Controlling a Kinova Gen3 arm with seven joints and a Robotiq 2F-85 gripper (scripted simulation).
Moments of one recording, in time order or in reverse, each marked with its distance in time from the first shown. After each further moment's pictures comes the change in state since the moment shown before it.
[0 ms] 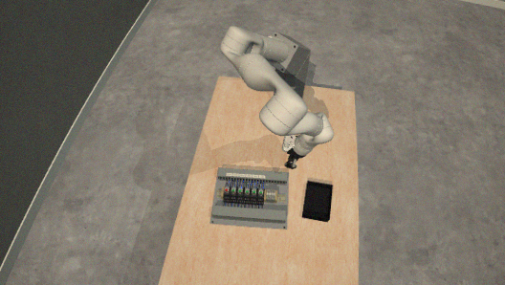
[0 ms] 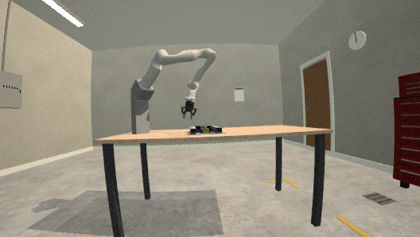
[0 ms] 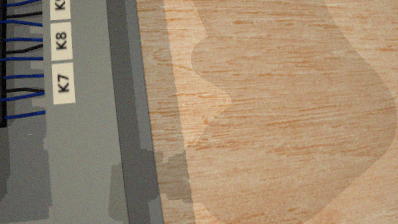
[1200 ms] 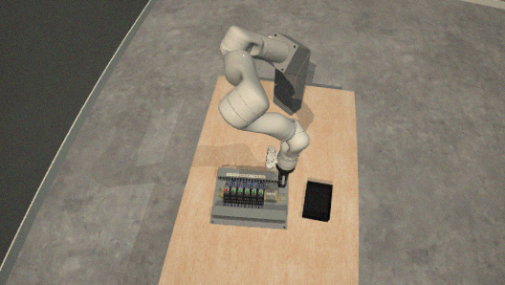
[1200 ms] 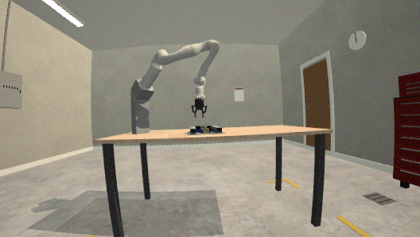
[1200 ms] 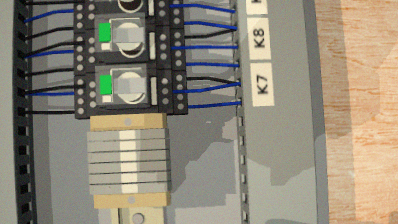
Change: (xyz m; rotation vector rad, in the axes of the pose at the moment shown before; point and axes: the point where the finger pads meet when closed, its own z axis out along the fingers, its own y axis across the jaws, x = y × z) arm 0.021 -0.101 -0.019 0.133 -0.207 -0.079
